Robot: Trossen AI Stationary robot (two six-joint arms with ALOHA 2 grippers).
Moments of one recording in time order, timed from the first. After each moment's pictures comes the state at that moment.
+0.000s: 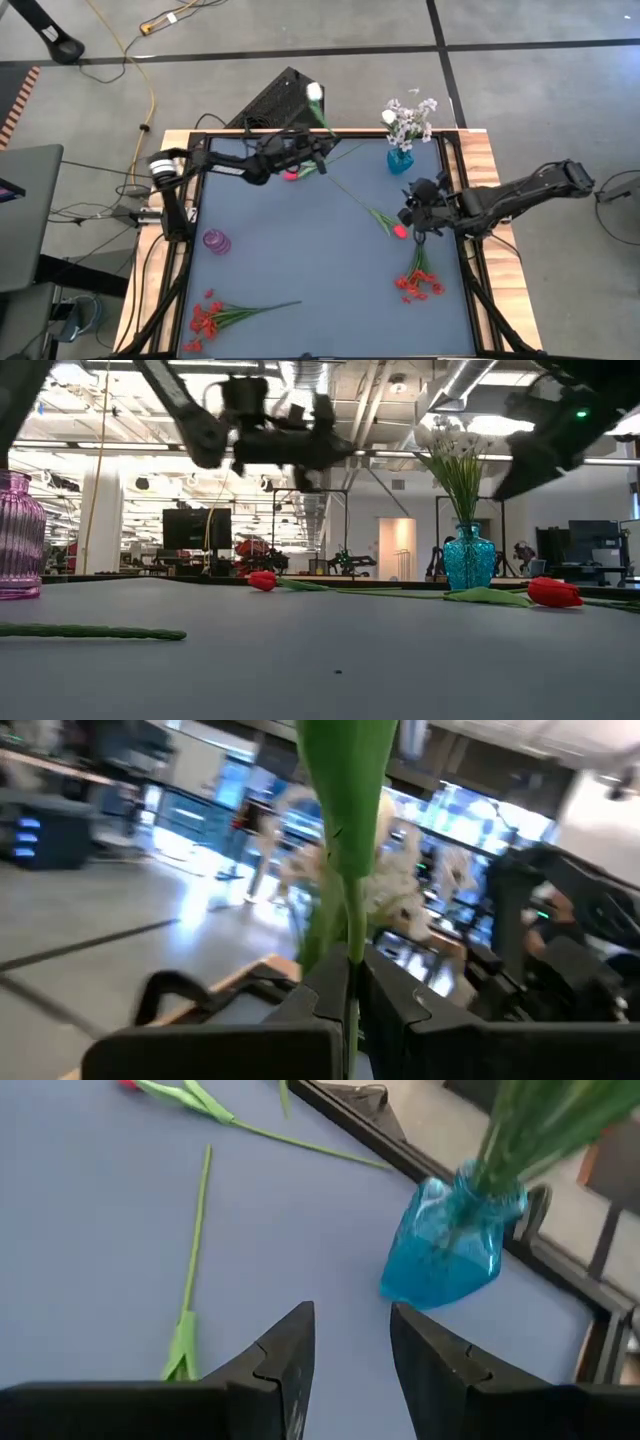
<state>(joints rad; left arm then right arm) 0.42 1.88 1.01 1.09 0.09 -0.38 0.23 0.91 0.61 -0.81 0.89 0.77</state>
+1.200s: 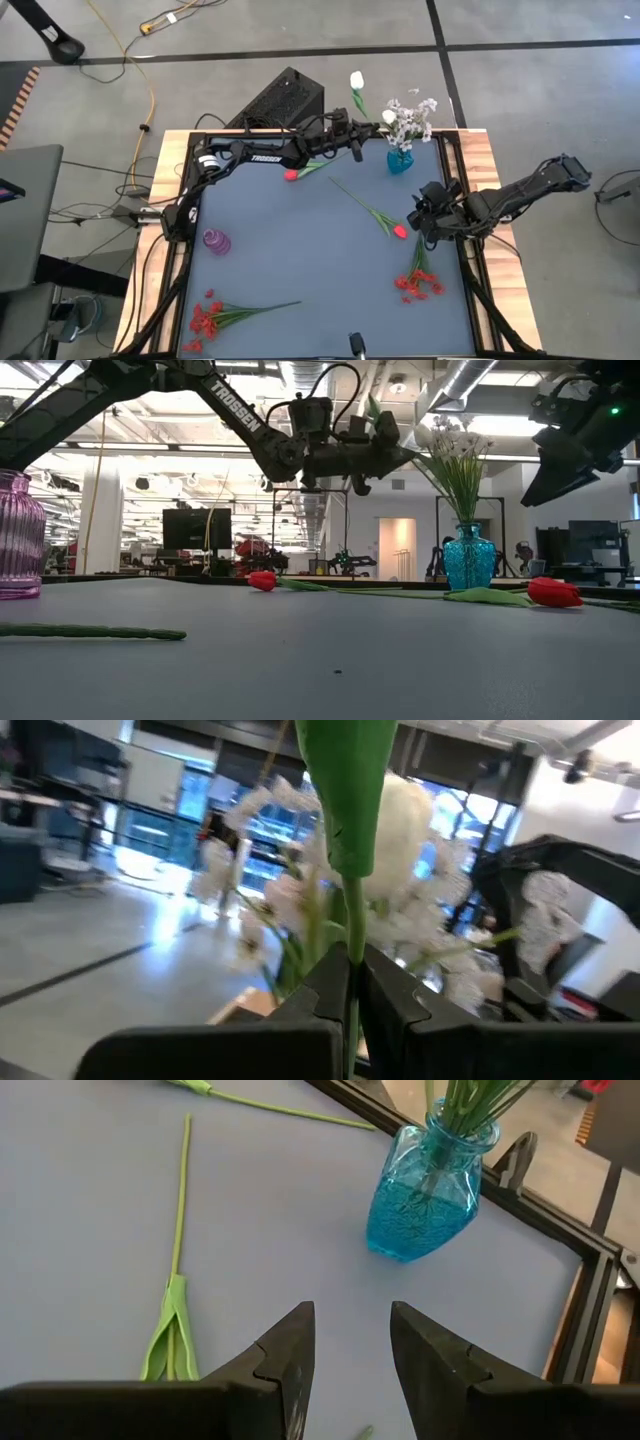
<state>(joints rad) 0.43 2.22 1.56 0.93 0.19 -0.32 0.34 0.88 0.62 -1.04 0.89 1.05</state>
